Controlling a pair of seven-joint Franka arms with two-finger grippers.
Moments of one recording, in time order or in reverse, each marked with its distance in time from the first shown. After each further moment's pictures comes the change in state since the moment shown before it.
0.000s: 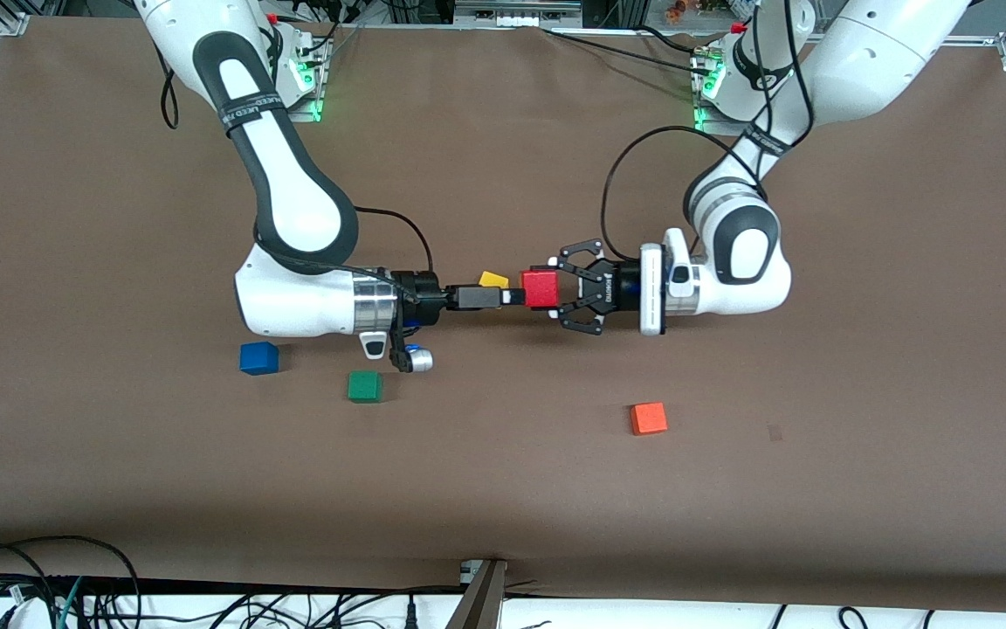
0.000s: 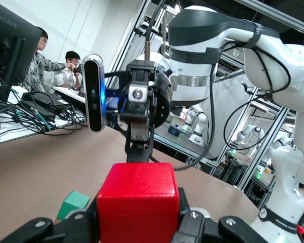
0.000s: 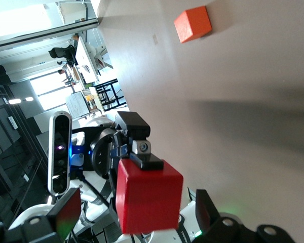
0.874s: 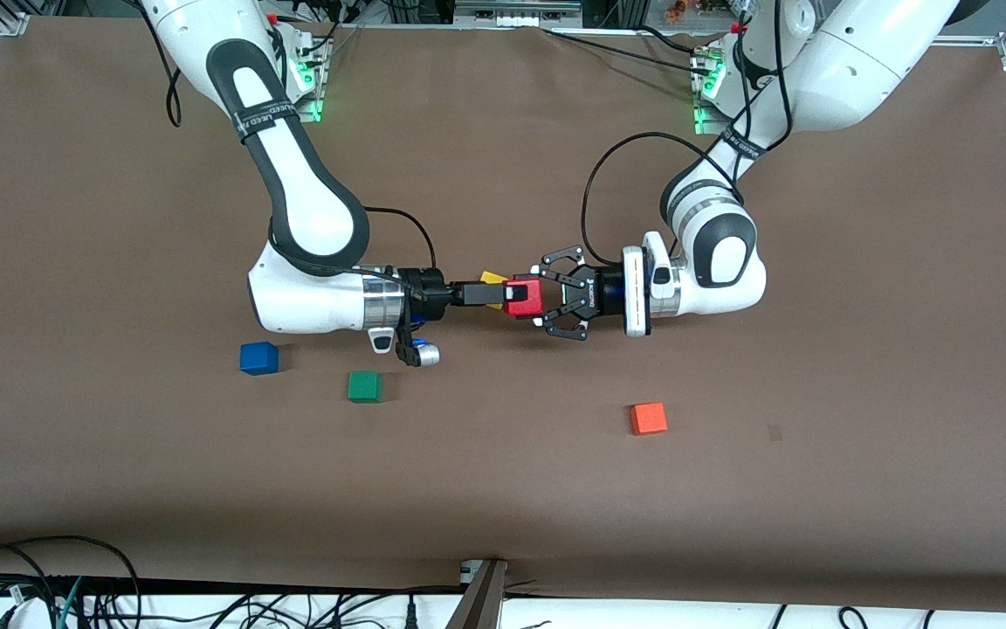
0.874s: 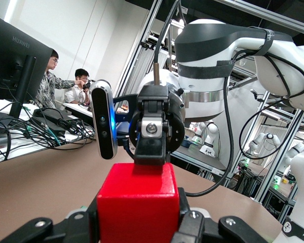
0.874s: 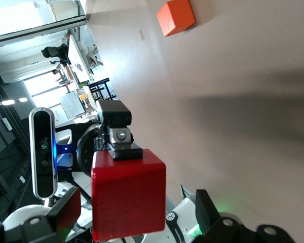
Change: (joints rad) left arm -0.026 0.050 0.002 0.029 -0.086 0.018 0.111; right arm 0.008 0.000 -0.003 -0.044 0.003 0.010 -0.020
